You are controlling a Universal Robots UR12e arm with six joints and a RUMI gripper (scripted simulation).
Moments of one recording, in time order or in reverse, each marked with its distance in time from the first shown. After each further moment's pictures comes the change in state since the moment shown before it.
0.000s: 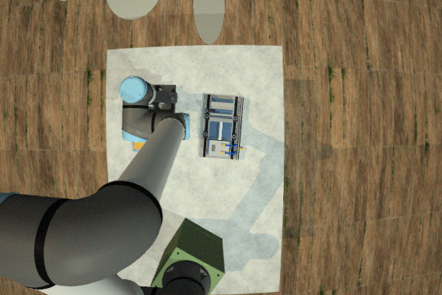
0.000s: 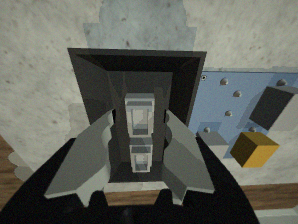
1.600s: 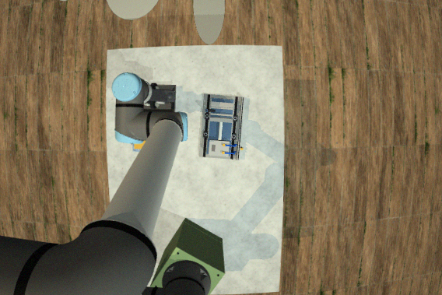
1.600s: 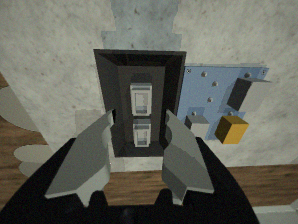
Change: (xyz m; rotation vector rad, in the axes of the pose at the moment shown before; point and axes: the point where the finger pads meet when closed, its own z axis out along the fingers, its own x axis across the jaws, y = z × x) arm 0.000 0.000 -0.061 0.000 0.000 0.000
